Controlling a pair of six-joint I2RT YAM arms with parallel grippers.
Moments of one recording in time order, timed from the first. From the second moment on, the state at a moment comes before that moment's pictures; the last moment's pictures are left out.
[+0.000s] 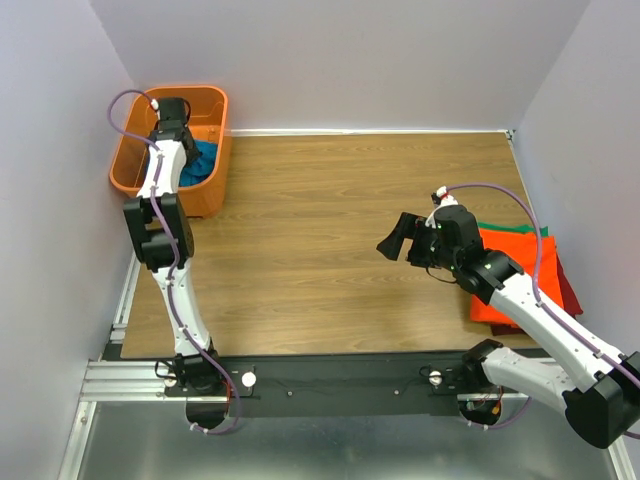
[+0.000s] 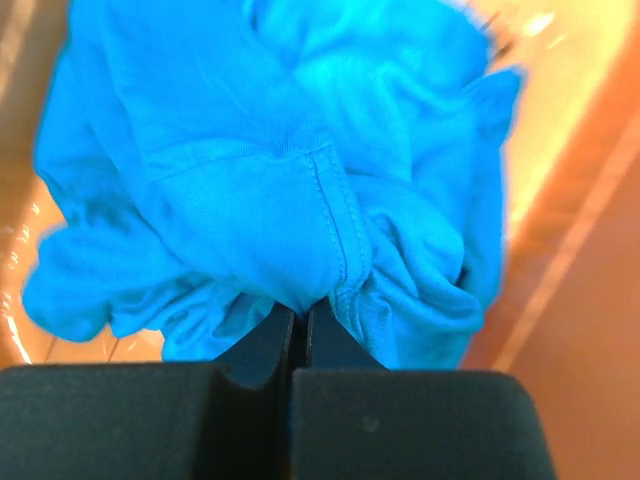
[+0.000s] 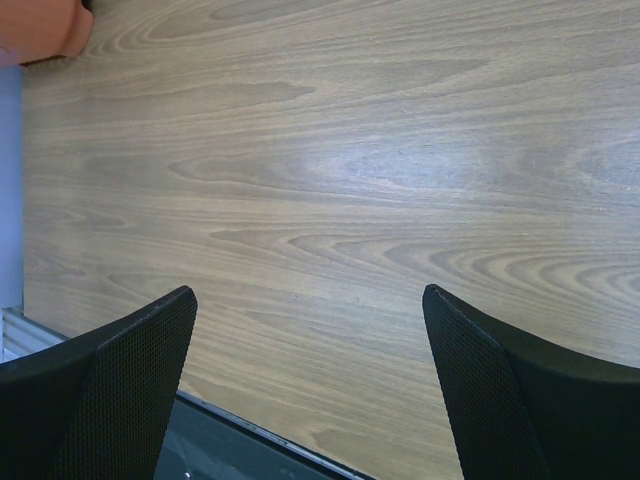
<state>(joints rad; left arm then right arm) 0.16 2.26 2.05 -0.62 -0.18 -0.26 0.54 0.99 0.79 -0.41 -0.02 0.65</state>
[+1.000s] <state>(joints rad) 0.16 1.86 2.06 -0.38 -0.05 -0.30 0.54 0.98 0.78 -0.41 -0.02 0.61</state>
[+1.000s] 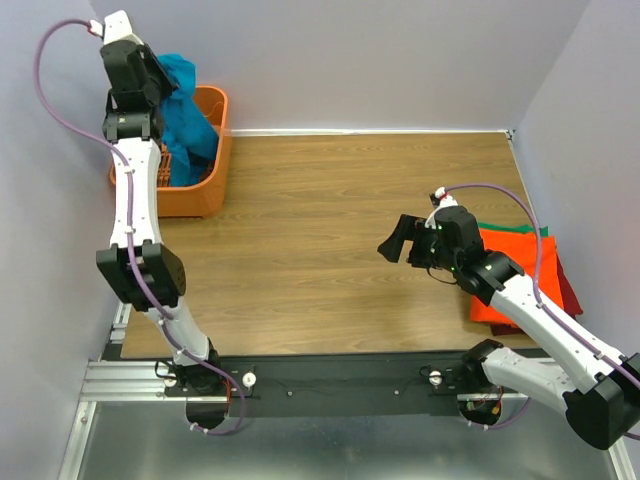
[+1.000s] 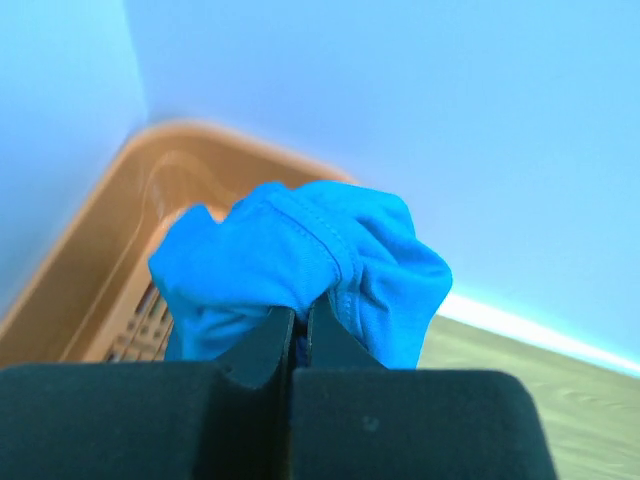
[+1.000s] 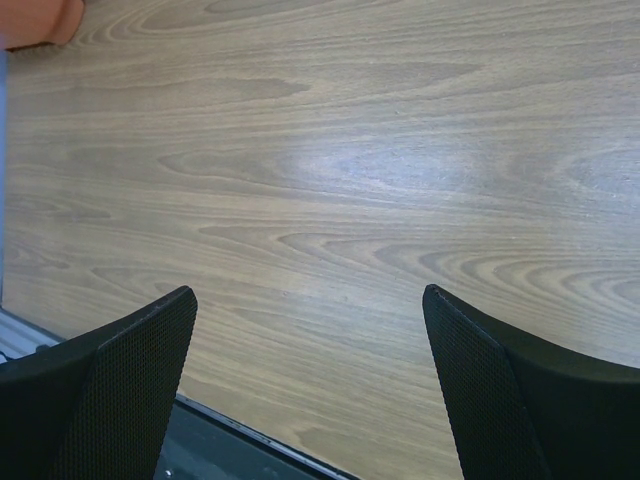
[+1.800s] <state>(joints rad) -0.32 1.35 1.91 0.04 0.06 -0.21 0.54 0.97 0.78 -0.41 0.06 0.59</state>
